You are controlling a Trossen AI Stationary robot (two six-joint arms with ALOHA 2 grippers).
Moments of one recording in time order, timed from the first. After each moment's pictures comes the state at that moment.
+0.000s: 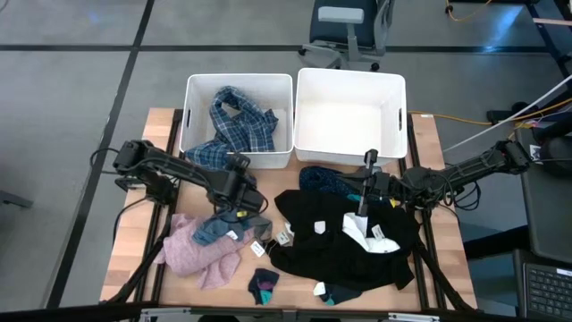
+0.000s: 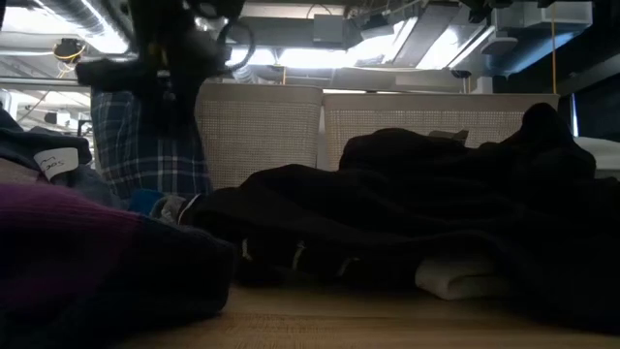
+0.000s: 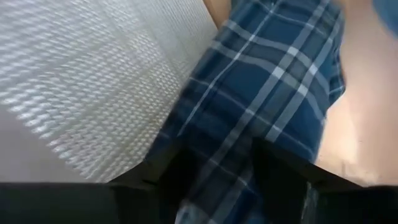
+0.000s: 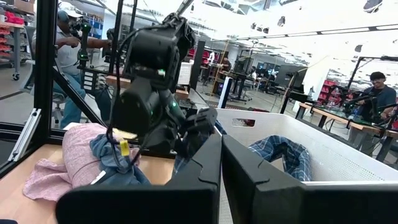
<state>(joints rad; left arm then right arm) -0.21 1.68 1.28 -1.44 -0.71 0.17 0.30 0.91 0.49 0.58 0.44 -0.29</state>
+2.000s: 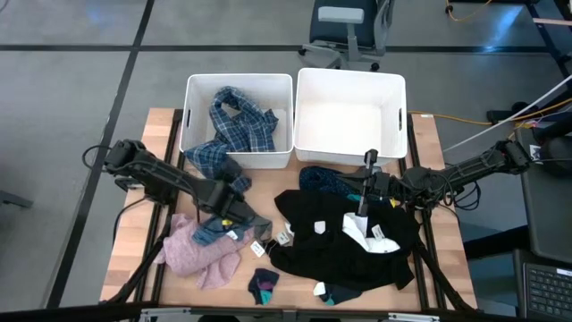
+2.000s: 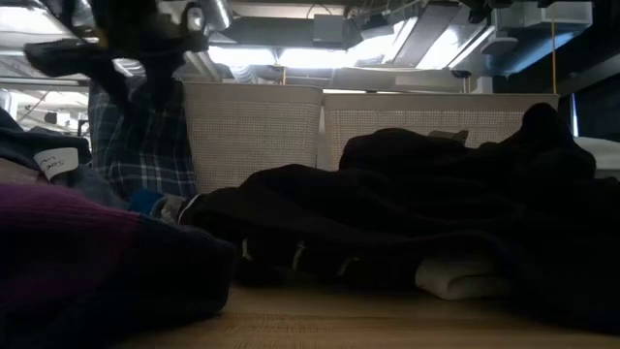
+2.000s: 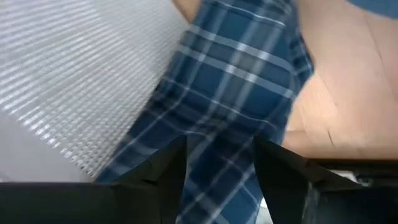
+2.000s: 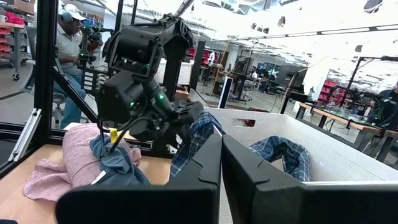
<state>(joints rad) -0.34 1.60 1.21 -1.52 -0.68 0.18 0.30 0.91 0.49 0.58 0.43 -0.29</state>
